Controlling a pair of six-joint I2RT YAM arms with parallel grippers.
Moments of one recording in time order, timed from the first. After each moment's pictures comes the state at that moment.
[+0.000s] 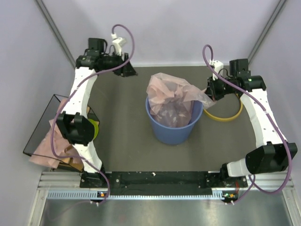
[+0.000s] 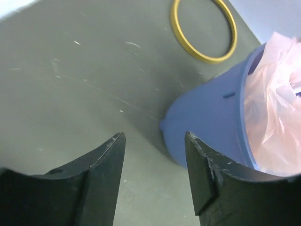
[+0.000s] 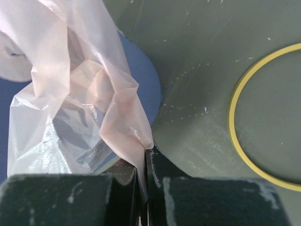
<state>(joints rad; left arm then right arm) -0.16 1.87 2.03 -0.87 0.84 0.10 0.09 1.40 1.51 -1.00 -0.55 -0.24</state>
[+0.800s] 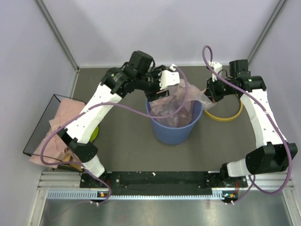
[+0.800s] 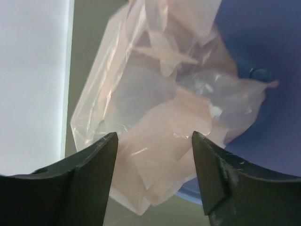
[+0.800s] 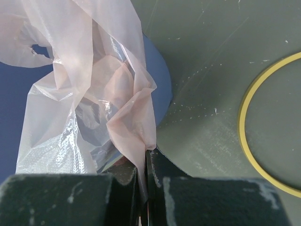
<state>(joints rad) -0.72 1.67 2.09 -1.07 0.34 0.73 0.09 1.40 1.51 -1.04 -0.62 -0.28</state>
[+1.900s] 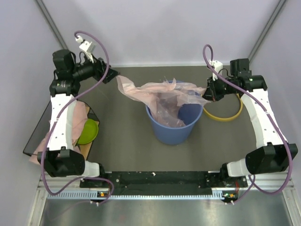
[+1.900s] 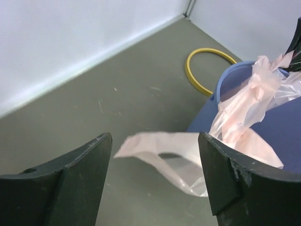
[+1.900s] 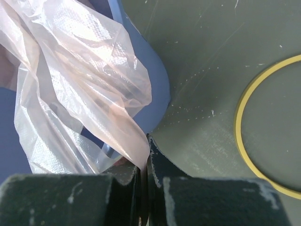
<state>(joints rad) 0.10 1.40 1.52 -0.41 0.95 -0.03 0.09 1.40 1.52 -1.04 -0.62 -0.29</state>
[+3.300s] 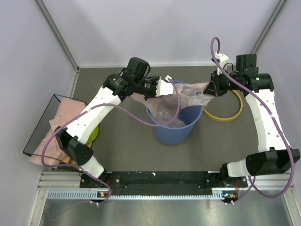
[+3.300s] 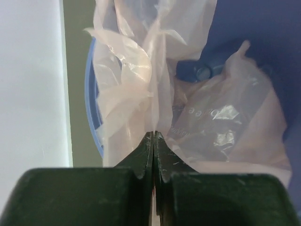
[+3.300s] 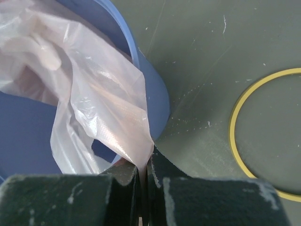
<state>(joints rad) -0.65 1.63 1.79 -0.85 0.52 0.98 0.07 1.39 1.62 -1.05 -0.63 -0.23</state>
